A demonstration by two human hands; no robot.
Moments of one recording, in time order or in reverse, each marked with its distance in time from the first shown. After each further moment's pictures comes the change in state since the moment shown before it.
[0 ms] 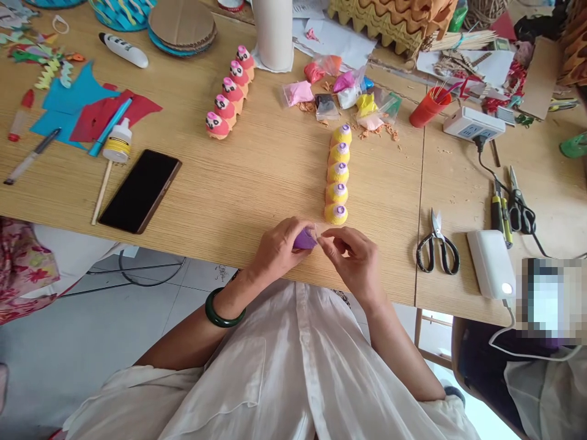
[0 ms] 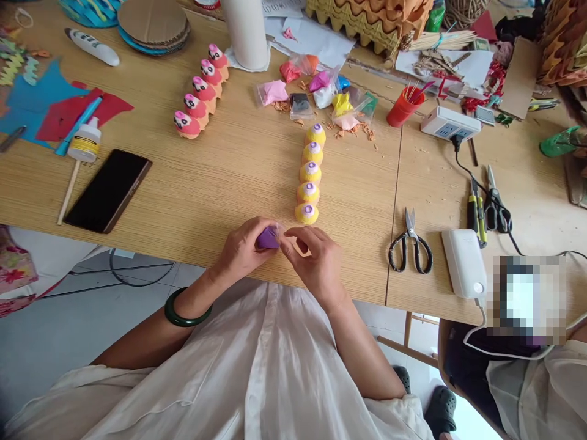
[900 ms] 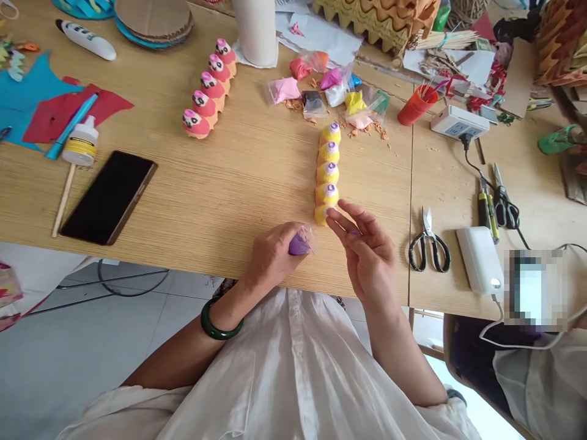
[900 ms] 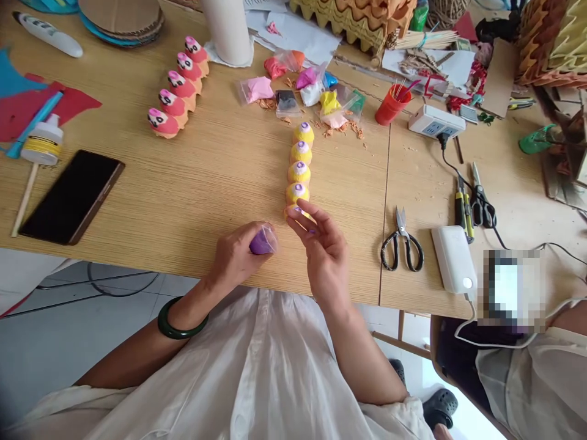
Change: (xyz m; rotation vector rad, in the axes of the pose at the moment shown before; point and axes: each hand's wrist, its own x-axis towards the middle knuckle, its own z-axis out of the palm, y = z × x) left_hand 0.003 0.010 0.013 0.030 -0.014 -0.197; right_hand 0.009 -0.008 -0.012 0.797 0.136 0.277
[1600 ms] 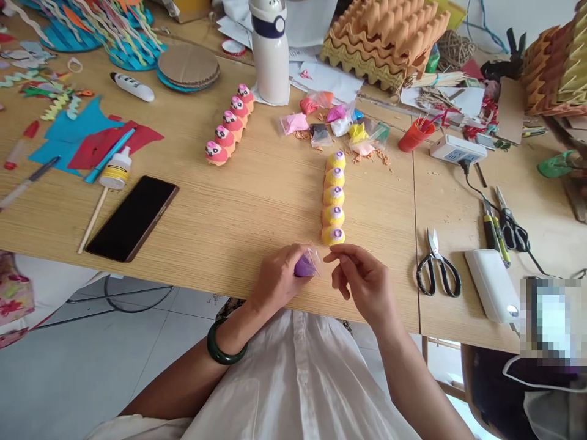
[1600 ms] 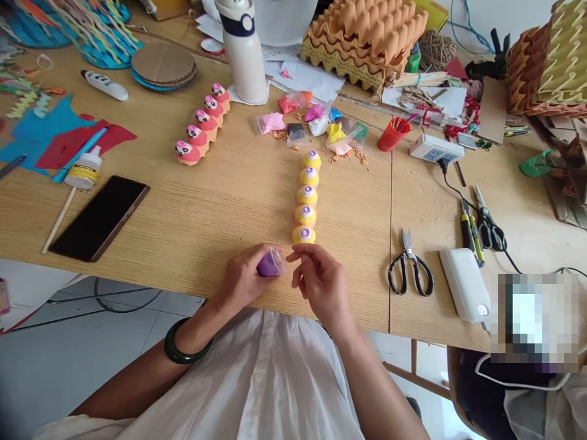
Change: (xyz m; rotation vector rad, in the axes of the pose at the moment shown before) left_hand -0.004 -0.003 0.003 -0.071 -0.002 0.007; right_hand -0.004 -0.006 -0.001 -0.267 -0.079 0.191
